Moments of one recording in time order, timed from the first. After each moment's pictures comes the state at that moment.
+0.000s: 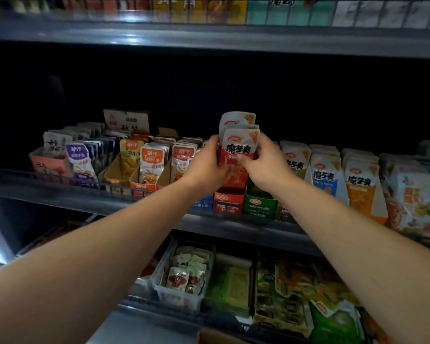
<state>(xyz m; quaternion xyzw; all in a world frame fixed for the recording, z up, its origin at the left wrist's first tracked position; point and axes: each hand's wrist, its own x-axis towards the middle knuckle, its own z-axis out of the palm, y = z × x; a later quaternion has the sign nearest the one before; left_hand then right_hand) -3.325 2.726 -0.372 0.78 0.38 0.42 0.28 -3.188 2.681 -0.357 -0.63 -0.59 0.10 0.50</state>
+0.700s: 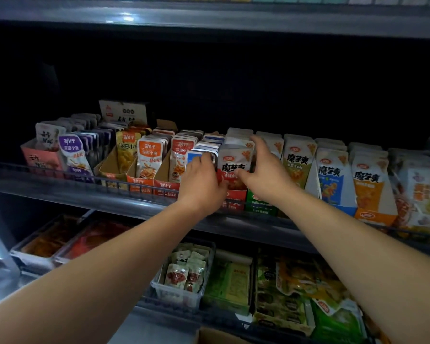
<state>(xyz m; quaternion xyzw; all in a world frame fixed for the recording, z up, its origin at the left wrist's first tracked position) -3.326 2.731 -0.421 0.79 0.50 0.35 0.09 -3.173 2.689 -0.388 -0.67 -0.64 0.05 0.37</state>
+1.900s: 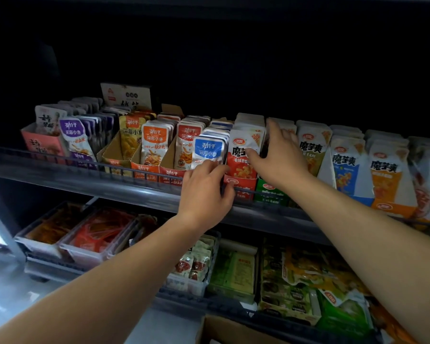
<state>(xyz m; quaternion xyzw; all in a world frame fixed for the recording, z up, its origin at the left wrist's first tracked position) -3.341 2.722 -0.468 0.81 0.42 0.41 0.02 -3.164 2.709 -0.397 -0.72 -0.62 -0.10 0.32</state>
